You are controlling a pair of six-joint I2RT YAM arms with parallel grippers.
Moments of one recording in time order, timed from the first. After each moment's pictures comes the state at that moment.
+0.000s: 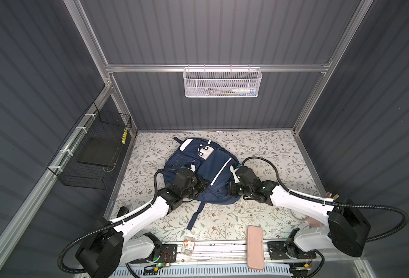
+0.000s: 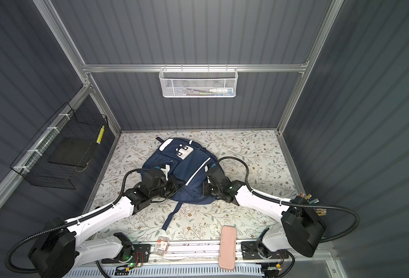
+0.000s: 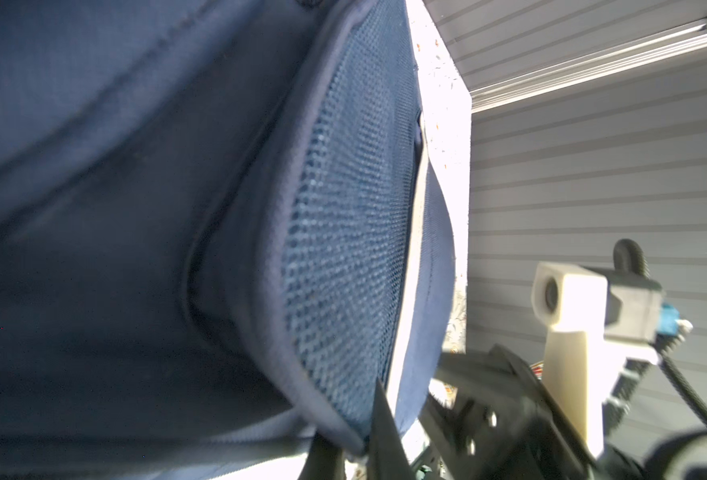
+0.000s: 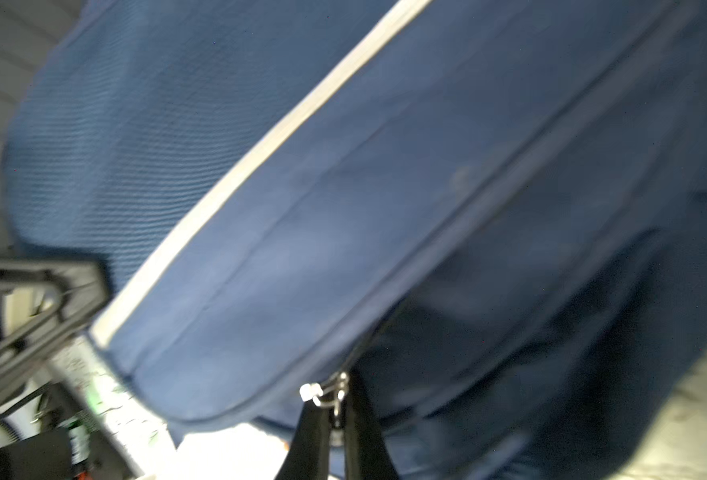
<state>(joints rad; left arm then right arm) -0.67 1.20 0.61 0.04 0.22 -1.10 0.77 1.38 0.80 -0.24 -0.03 0.61</state>
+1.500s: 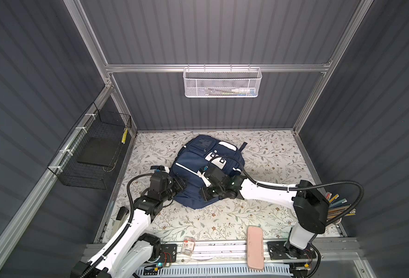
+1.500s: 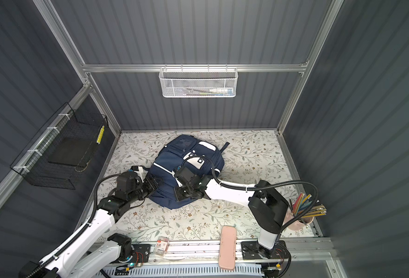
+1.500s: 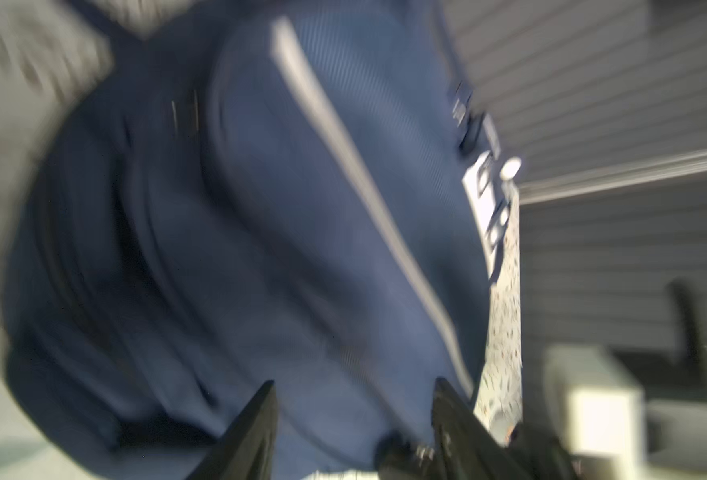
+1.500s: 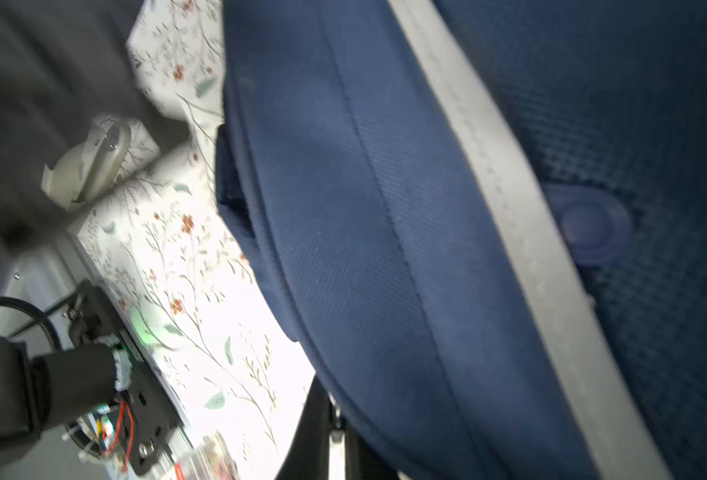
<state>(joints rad) -0.39 0.89 0.52 -0.28 0.21 -0.94 1.02 1.75 1.21 -0.31 -0.12 0.52</state>
